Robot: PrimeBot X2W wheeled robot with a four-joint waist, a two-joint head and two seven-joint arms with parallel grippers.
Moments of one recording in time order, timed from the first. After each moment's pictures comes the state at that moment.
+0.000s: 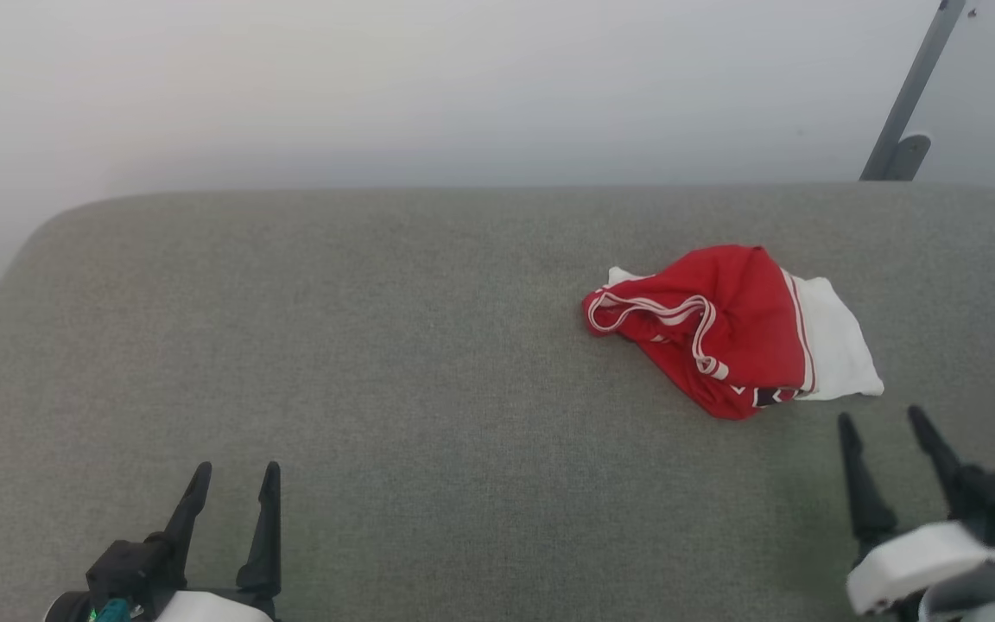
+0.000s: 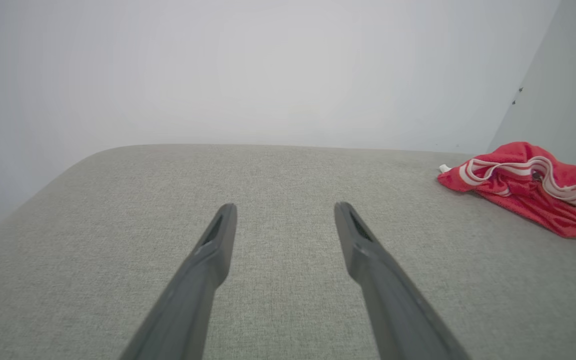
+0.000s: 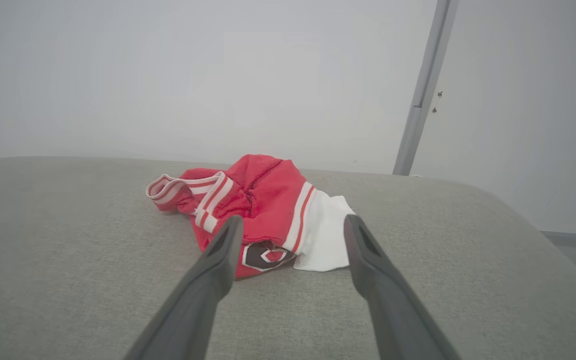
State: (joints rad) left arm 0.06 0.12 0.07 0.19 -0.20 -0.12 -0.26; right arm -0.02 -0.14 -0.09 0.23 0.13 0.13 -0.26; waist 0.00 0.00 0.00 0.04
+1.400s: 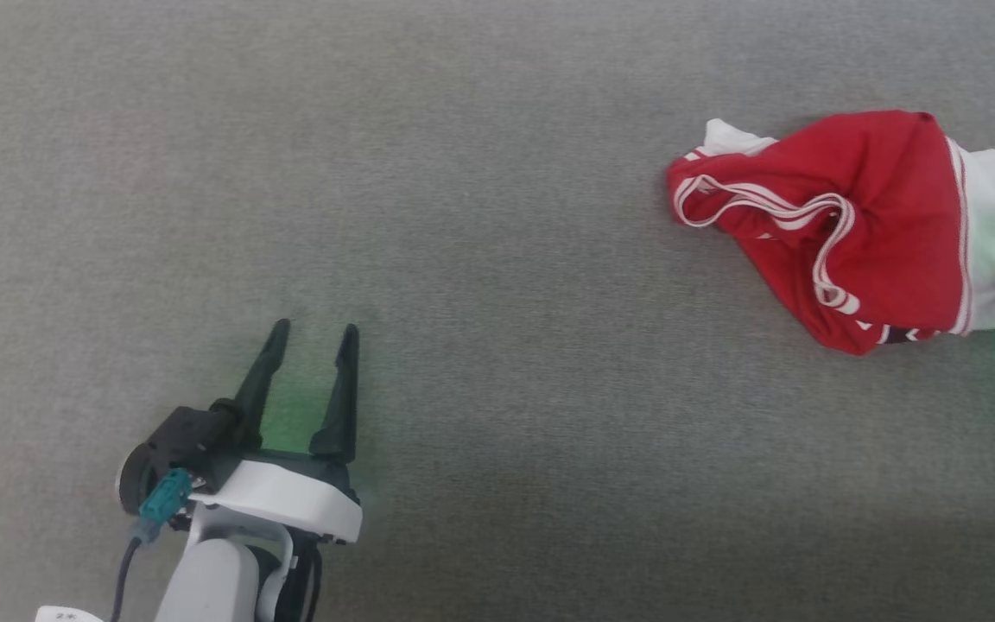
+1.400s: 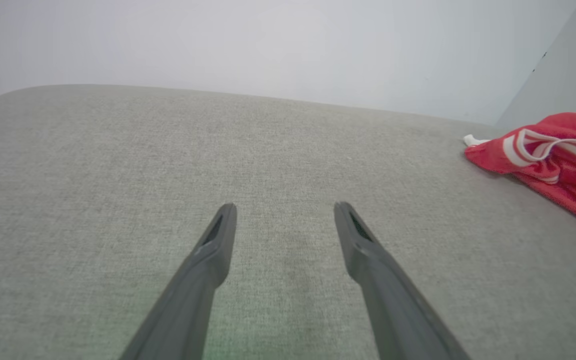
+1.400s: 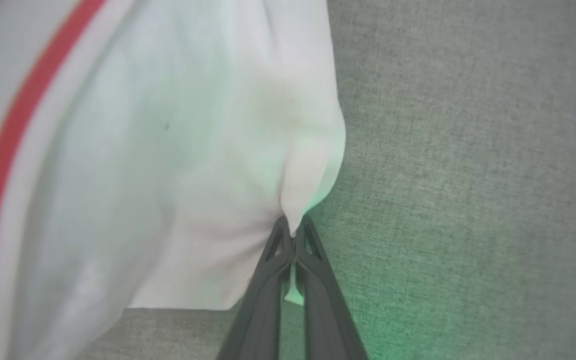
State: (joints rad) left arm -0.19 0.06 -0.03 0.22 -0.22 -0.13 -0.26; right arm -0.64 -0.64 0.25 0.58 0.62 0.13 0.62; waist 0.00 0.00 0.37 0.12
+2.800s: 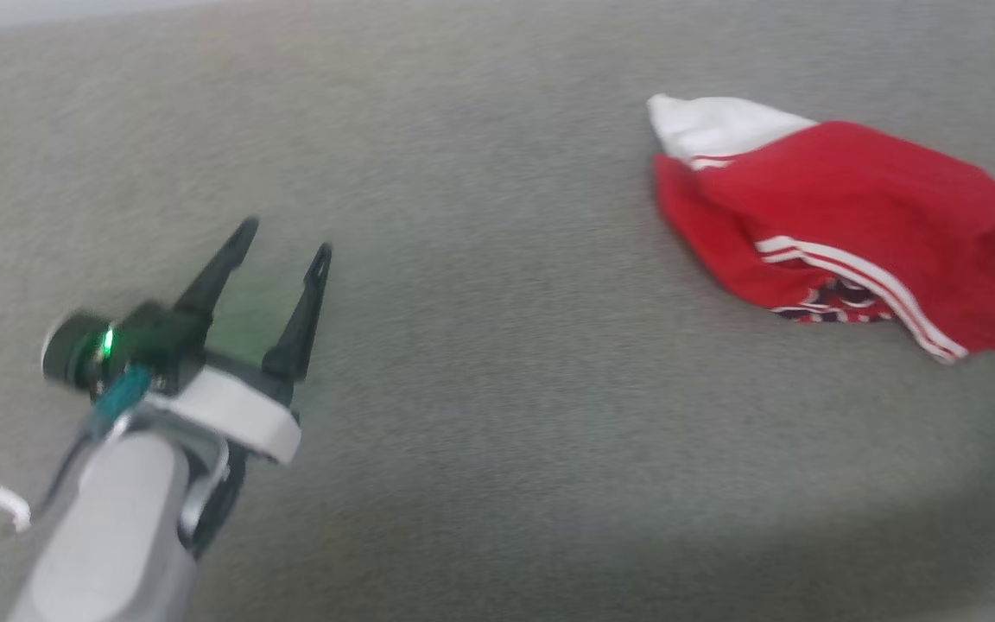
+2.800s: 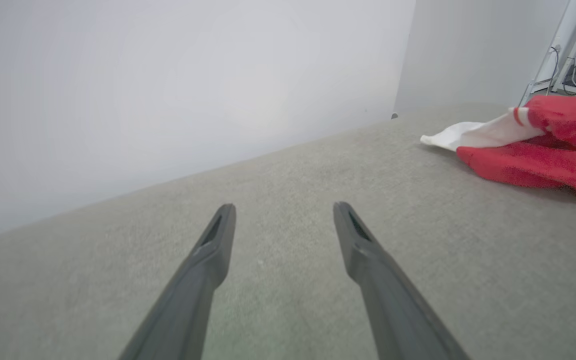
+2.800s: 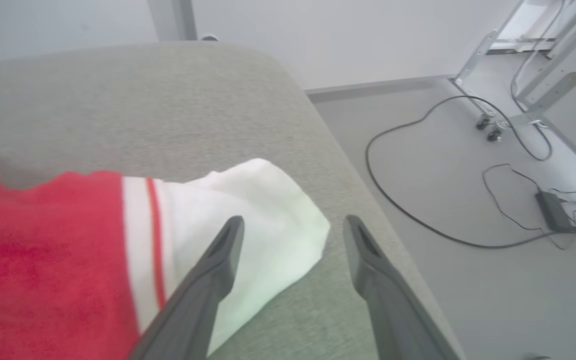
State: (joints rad) left arm -0.38 0.32 -0.20 0.26 -0.26 -0.13 -0.26; right arm -0.66 -0.60 -0.13 0.95 0.38 0.13 -0.05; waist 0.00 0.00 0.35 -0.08
